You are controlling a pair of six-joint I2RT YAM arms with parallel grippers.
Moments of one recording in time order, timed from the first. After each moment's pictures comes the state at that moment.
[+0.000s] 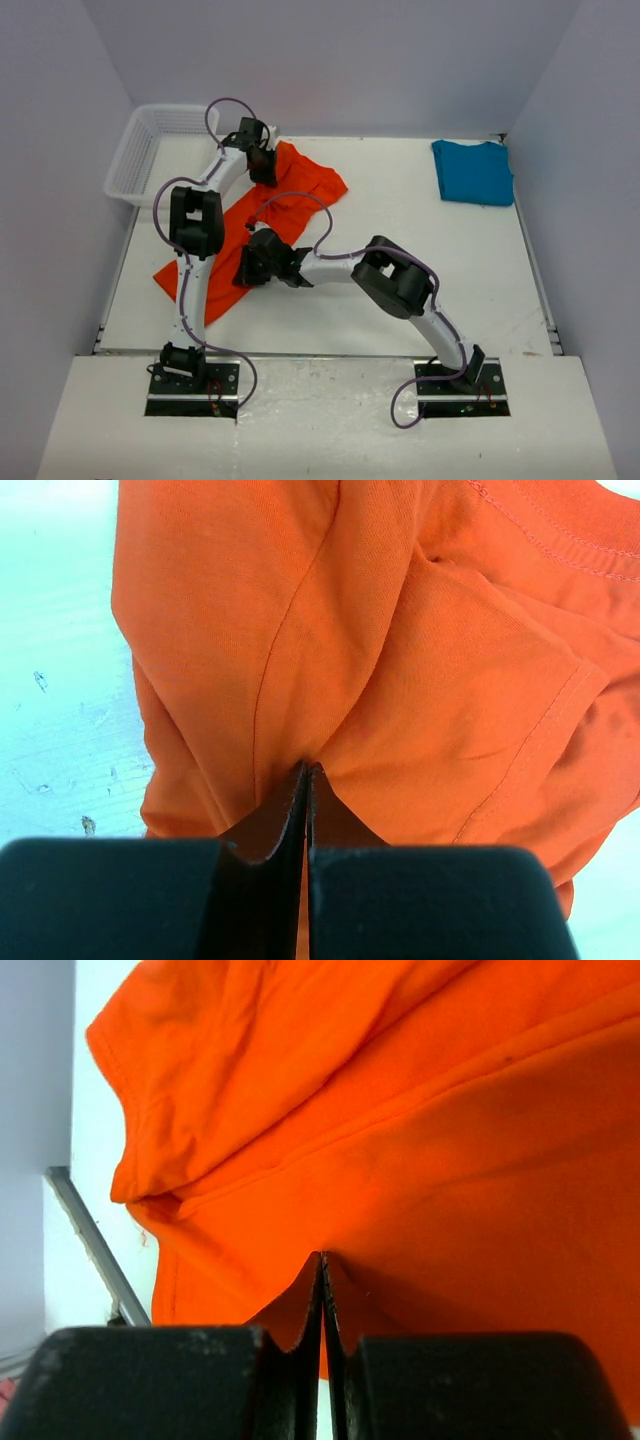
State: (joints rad) left arm -0.19 2.49 2.18 -0.68 0.22 -0.12; right arm 1.05 2.32 1.53 0.18 -0.15 0.88
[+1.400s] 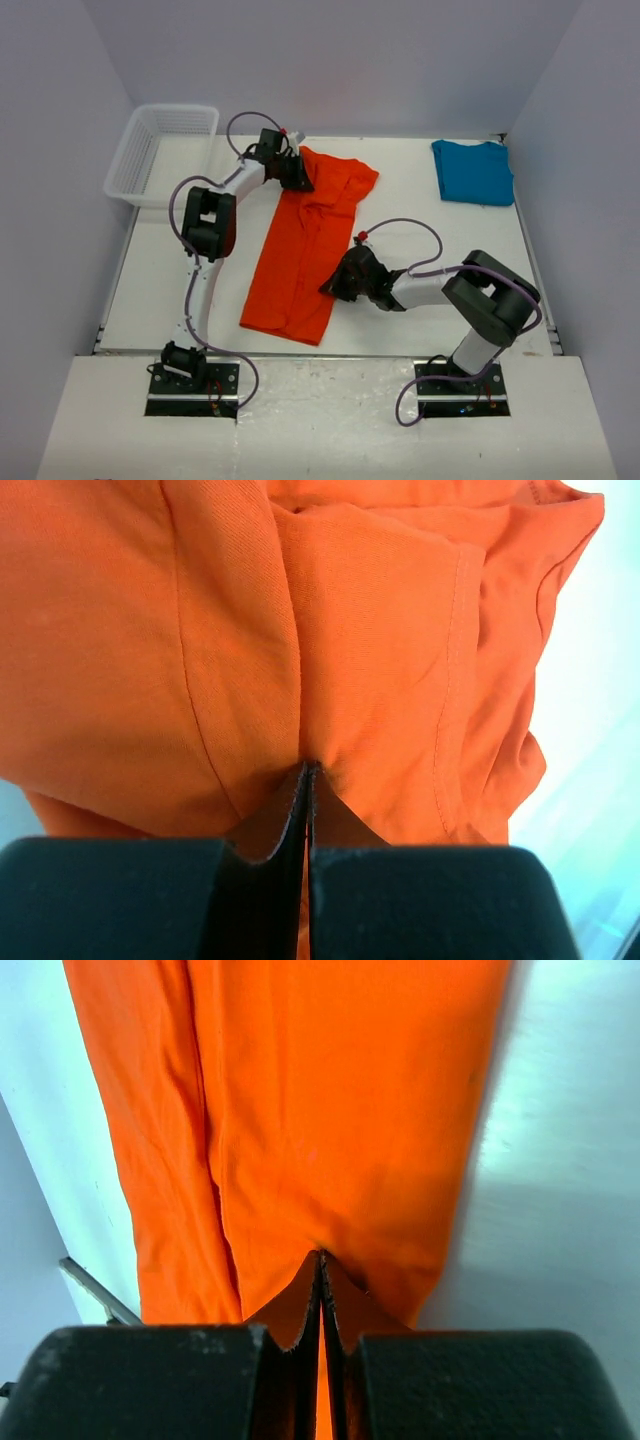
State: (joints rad) left arm -0.26 2.52 2.08 -0.42 0.54 -0.32; right arm 0.84 1.71 0.62 0.29 -0.01 1.16
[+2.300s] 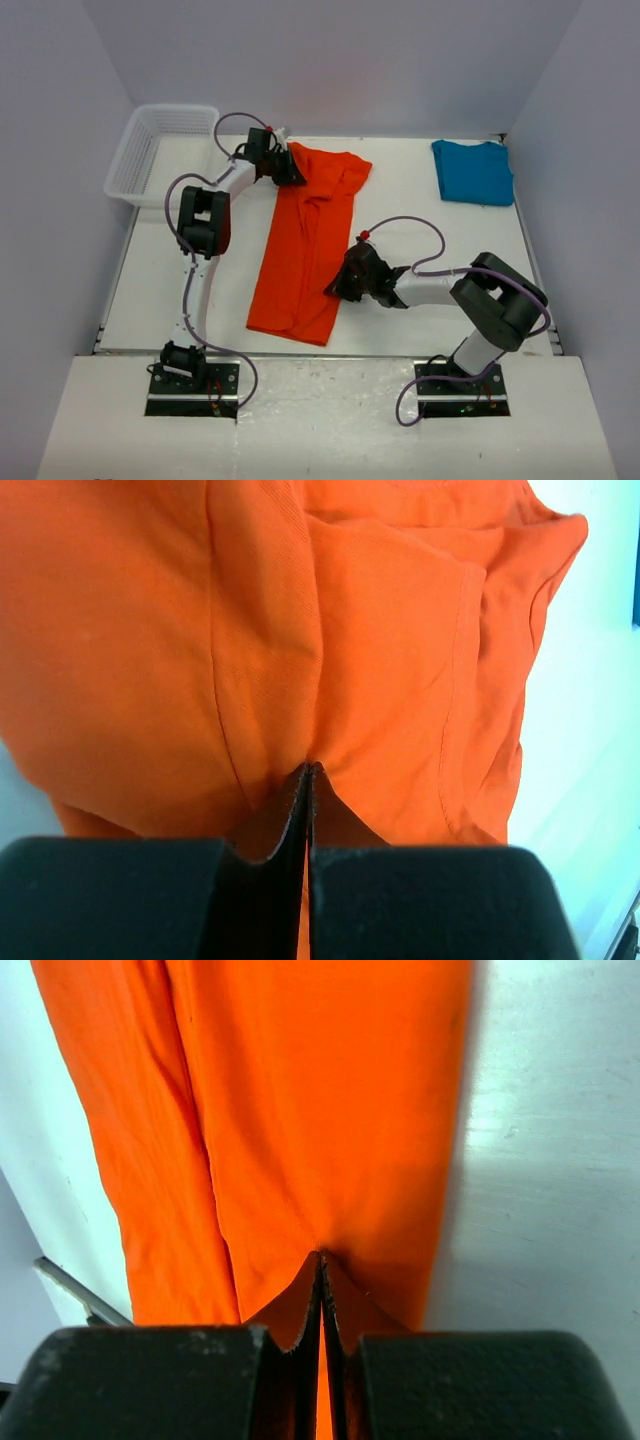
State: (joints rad) left arm -0.23 2.55 2.08 -0.32 0.56 -0.41; right arm 0.82 1.64 0.62 0.19 -0.02 1.15
